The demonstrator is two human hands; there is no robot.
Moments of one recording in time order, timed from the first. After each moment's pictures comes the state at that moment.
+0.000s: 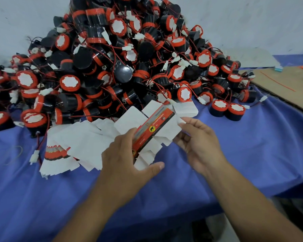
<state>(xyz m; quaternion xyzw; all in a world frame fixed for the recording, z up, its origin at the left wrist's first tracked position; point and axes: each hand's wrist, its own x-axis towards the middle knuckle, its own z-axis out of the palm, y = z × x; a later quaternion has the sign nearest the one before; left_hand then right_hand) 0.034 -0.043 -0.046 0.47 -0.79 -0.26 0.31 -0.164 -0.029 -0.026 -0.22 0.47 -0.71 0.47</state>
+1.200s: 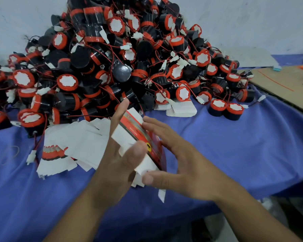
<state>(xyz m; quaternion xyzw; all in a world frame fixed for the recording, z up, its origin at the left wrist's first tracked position) 0.031 -0.031 -0.011 0.17 -0.61 -0.62 0.47 -0.143 0.022 -0.007 -0.72 0.49 -0.37 0.32</state>
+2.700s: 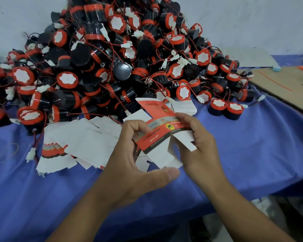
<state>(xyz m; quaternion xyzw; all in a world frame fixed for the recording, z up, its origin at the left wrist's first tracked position) 0.027 -0.030 -0.020 0.20 -0.70 -0.54 0.41 -0.151 0.009 -0.031 -0.55 0.61 -0.56 0.15</state>
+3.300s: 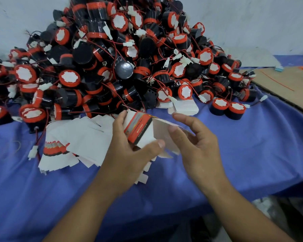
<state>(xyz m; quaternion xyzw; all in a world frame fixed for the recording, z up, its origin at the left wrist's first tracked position) 0.022 -0.044 -0.026 0.33 -0.62 -0.55 0.45 -0.136 0.013 -0.022 -0.46 0.53 -0.64 0.31</state>
